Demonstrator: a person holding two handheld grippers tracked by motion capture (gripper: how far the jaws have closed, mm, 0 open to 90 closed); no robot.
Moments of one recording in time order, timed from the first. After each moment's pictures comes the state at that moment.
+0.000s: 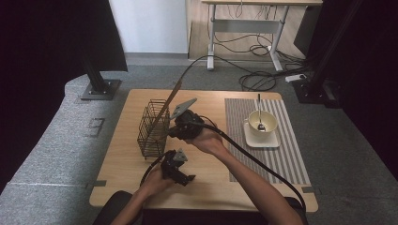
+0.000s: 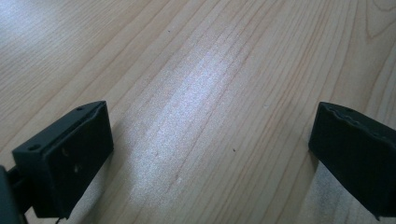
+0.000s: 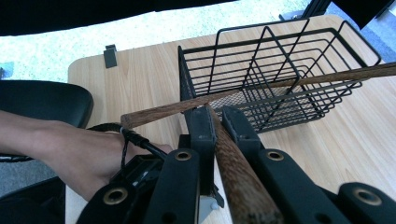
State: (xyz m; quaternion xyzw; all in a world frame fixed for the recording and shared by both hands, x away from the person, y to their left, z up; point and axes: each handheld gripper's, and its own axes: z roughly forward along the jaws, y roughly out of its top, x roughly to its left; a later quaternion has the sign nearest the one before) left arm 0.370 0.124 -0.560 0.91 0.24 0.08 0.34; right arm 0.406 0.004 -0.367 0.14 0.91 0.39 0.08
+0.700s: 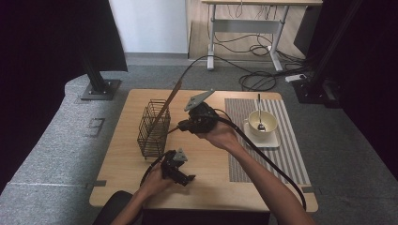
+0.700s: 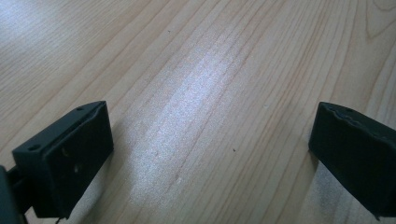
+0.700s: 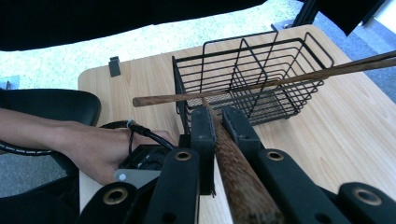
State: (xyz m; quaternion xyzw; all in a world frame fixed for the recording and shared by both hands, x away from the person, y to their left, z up) left arm 0.370 0.124 -0.560 0.91 0.24 0.08 0.34; right arm 0.401 -0.035 -0.334 0.15 0.89 0.41 0.08
